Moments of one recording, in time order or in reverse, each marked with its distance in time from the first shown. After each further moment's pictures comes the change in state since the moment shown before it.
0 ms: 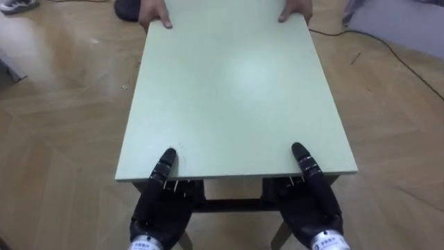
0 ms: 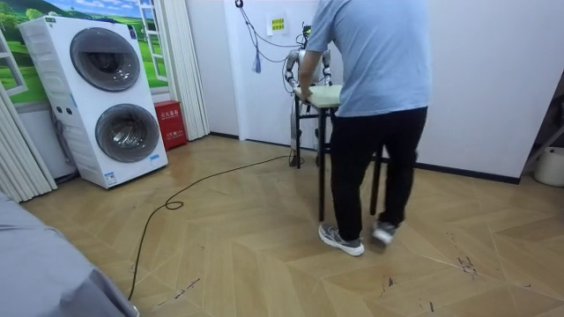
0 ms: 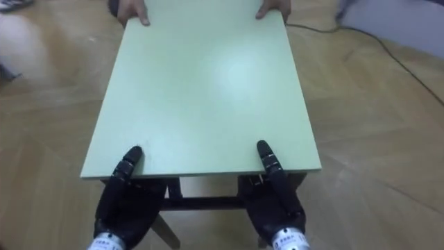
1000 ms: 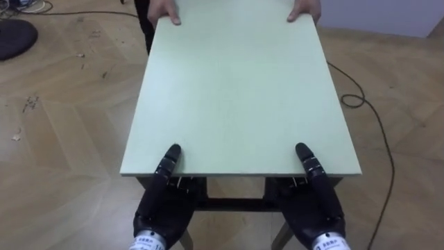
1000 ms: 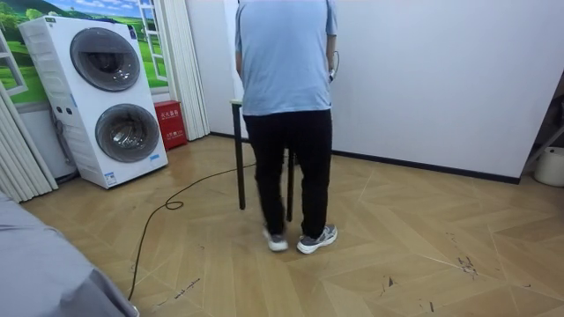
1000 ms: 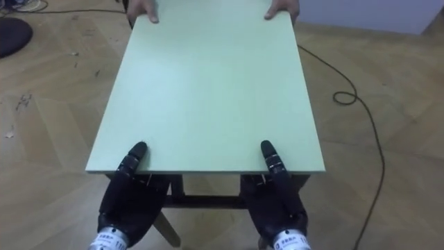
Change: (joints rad) left arm -0.038 0.004 -0.010 0.016 0.015 -0.010 0.006; right arm -0.008 -0.004 0.009 -0.001 0.013 -0.033 0.001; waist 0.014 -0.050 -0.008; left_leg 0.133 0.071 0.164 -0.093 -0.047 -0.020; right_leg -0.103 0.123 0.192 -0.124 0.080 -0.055
